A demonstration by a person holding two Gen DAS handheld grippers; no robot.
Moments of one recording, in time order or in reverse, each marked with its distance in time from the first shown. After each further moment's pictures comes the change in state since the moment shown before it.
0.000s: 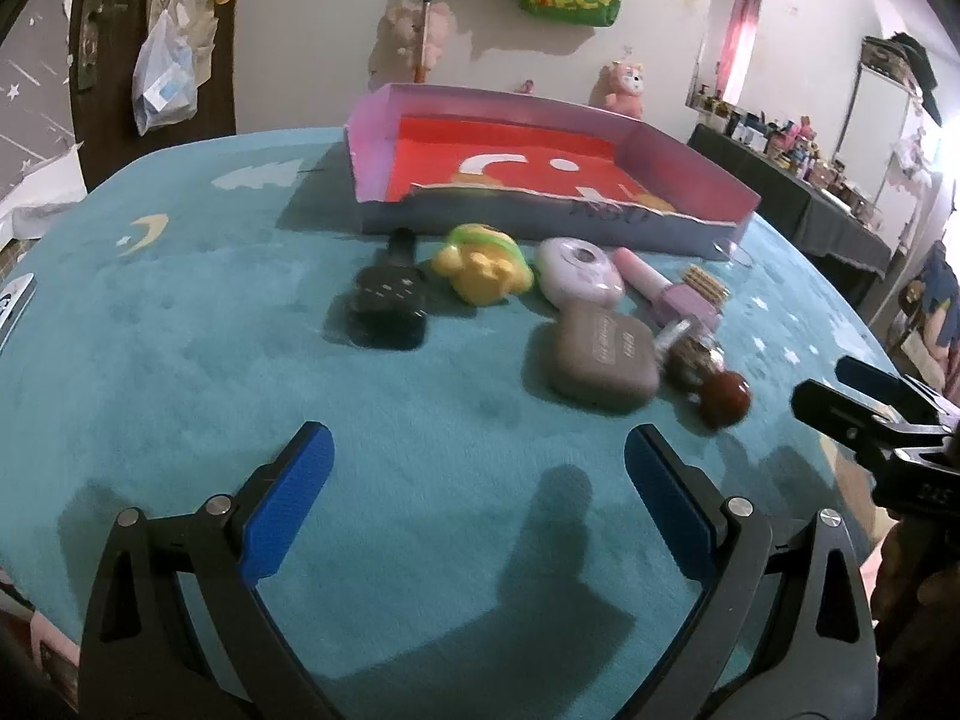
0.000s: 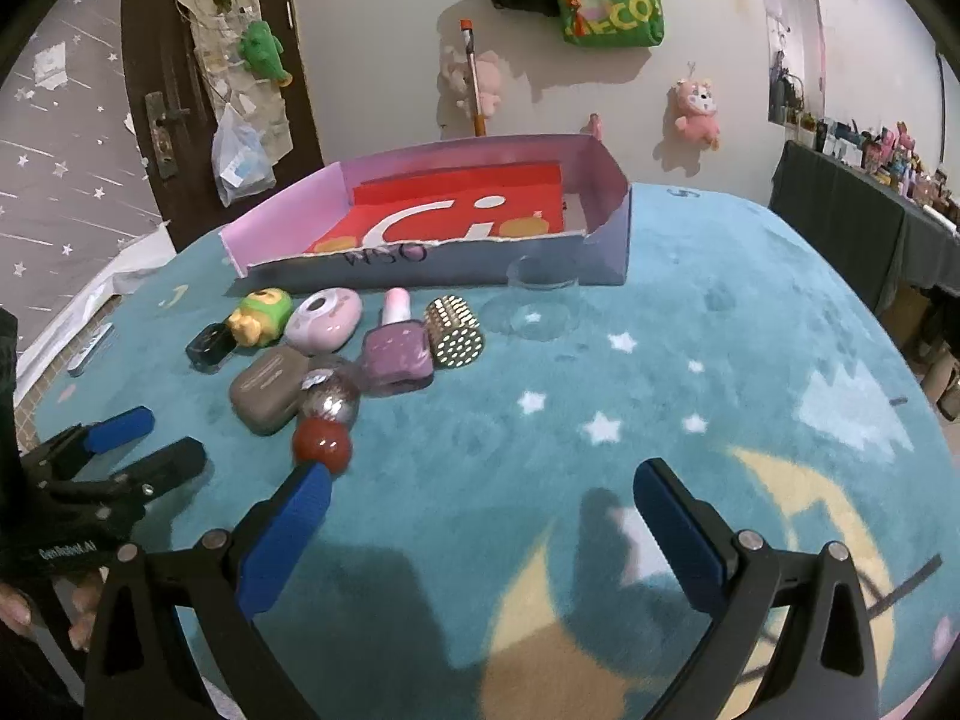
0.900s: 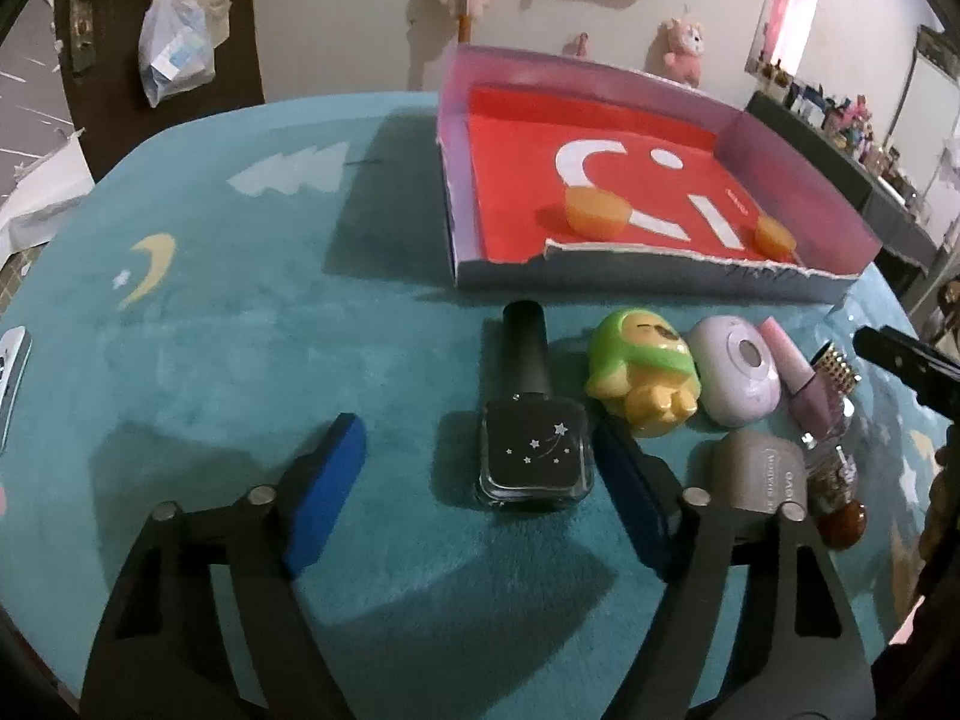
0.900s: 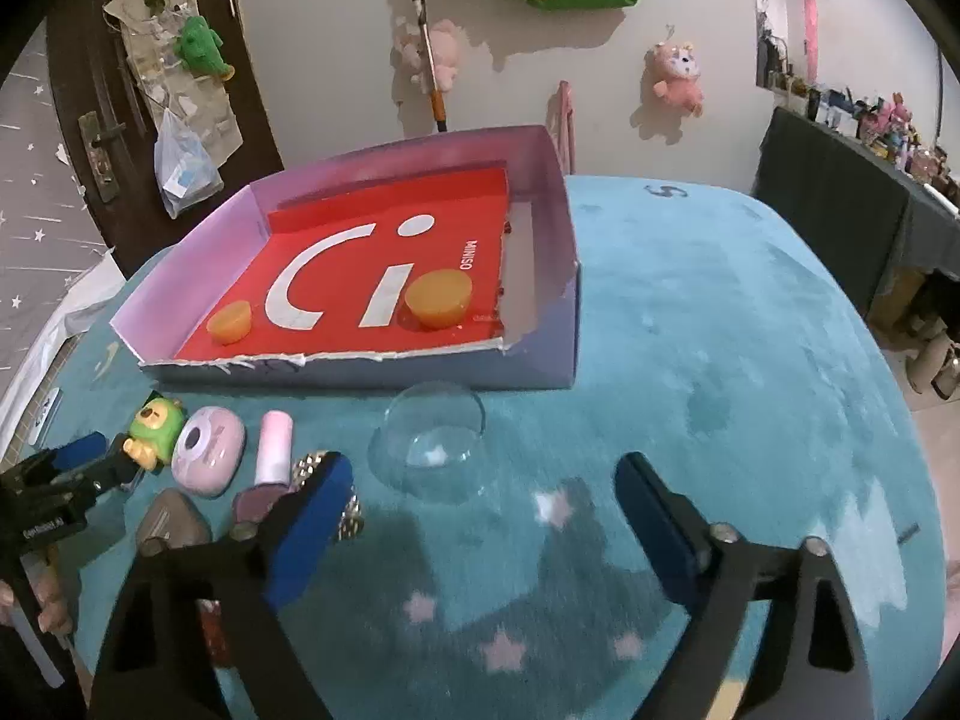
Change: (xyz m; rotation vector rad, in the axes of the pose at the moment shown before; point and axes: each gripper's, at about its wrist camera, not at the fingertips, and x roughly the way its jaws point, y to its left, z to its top) left arm 0.055 0.042 0.063 -0.012 0.147 0.091; right arm 0.070 -0.046 0.081 0.052 0.112 -0.020
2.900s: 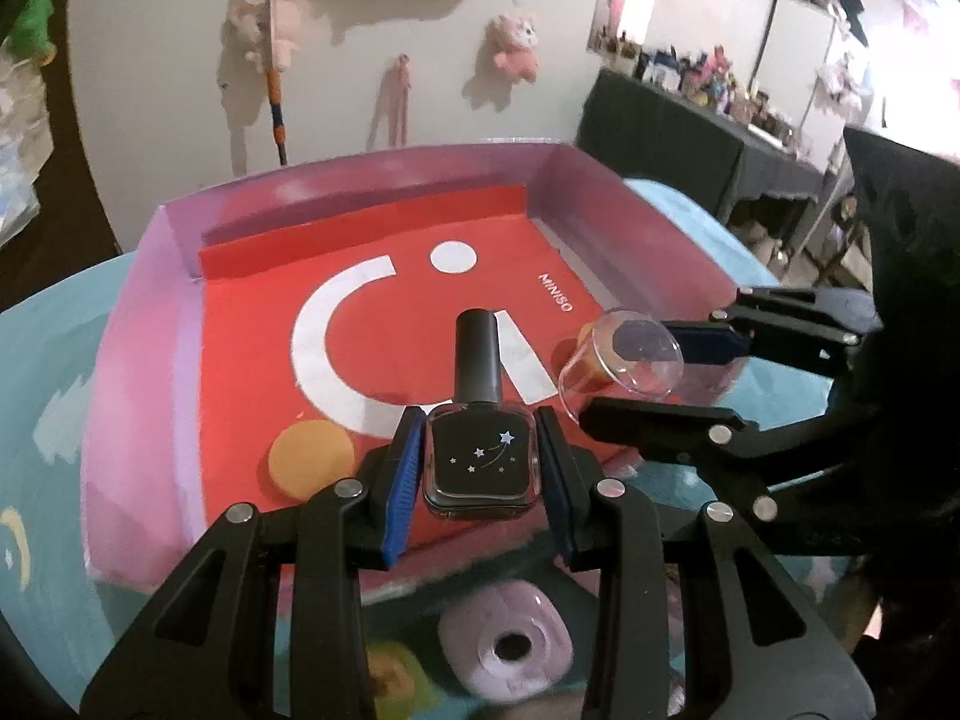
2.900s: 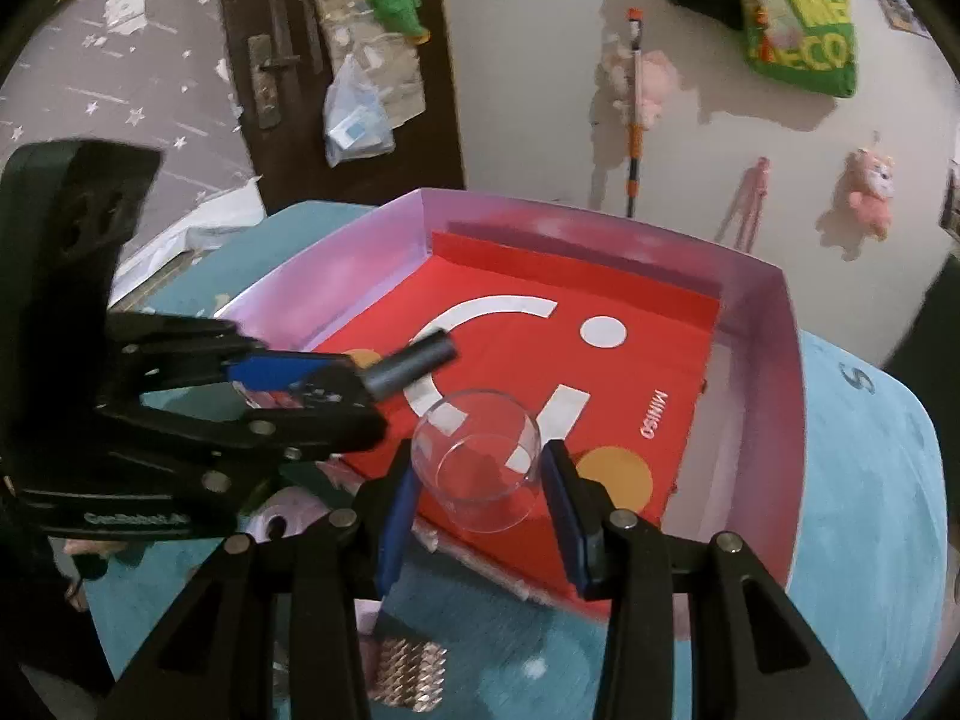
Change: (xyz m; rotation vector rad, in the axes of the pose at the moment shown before) left arm 0.036 -0.112 0.107 0.264 -0.021 -0.273; right arm 0.035 0.053 0.075 -0.387 -0.011 0.315
